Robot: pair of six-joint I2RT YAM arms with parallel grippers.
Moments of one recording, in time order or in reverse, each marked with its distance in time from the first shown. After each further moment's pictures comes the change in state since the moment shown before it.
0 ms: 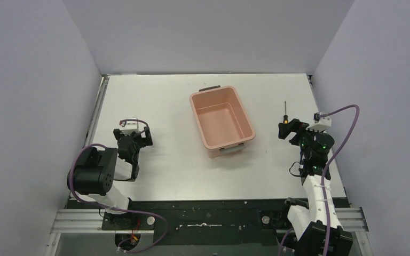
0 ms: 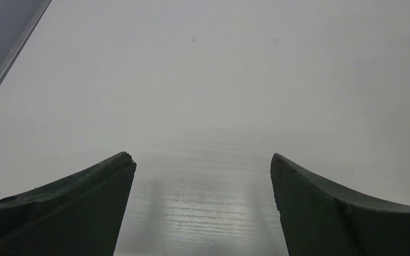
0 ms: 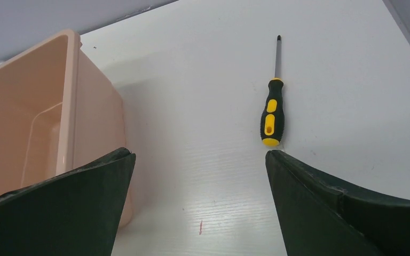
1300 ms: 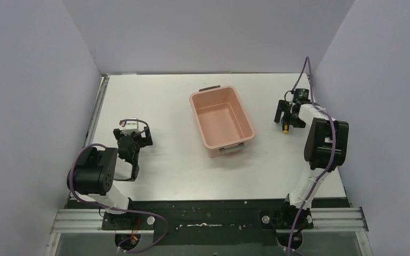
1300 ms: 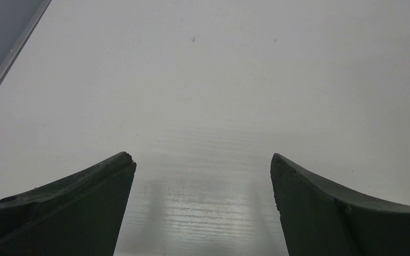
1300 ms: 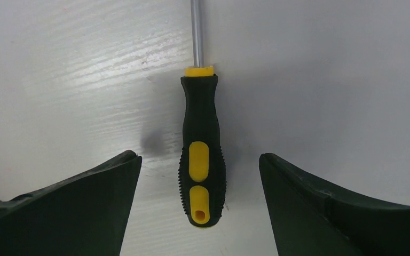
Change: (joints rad) left arm 0.000 0.000 0.000 0.000 0.000 0.000; right arm 0.138 1.056 0.884 -0.632 0.376 -0.189
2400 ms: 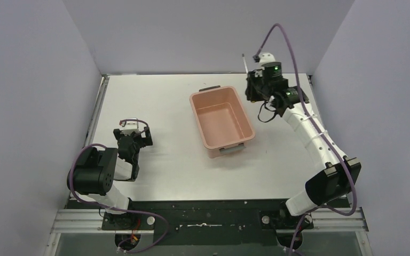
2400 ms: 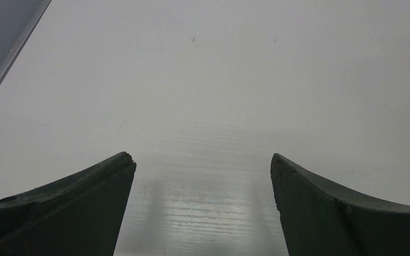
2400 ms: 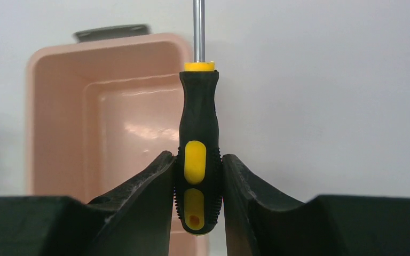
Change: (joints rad) left arm 0.000 0.000 0.000 0.000 0.000 0.000; right arm 0.413 -0.382 0.288 -0.249 0.060 0.042
